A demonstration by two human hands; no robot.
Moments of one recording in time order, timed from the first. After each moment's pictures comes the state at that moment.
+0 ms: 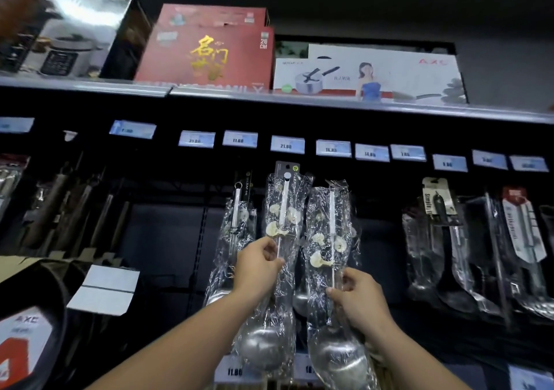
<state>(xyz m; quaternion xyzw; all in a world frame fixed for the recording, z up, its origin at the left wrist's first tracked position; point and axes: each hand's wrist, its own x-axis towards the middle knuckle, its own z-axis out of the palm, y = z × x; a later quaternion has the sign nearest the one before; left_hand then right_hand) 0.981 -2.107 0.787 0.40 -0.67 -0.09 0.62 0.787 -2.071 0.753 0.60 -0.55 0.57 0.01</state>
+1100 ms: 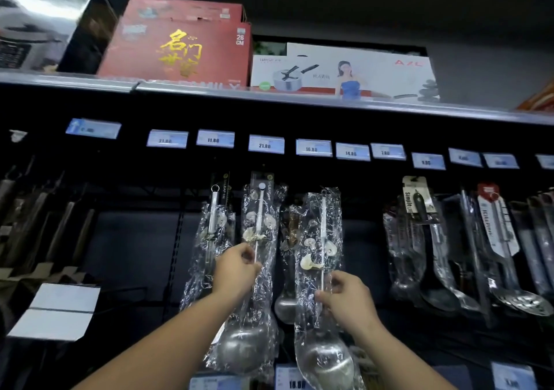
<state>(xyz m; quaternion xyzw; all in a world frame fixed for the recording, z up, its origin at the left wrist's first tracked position) 0.976 -2.167 0.794 0.42 -0.67 -0.09 0.61 0.768 -2.099 0.752 0.58 -0.55 0.60 -0.01</state>
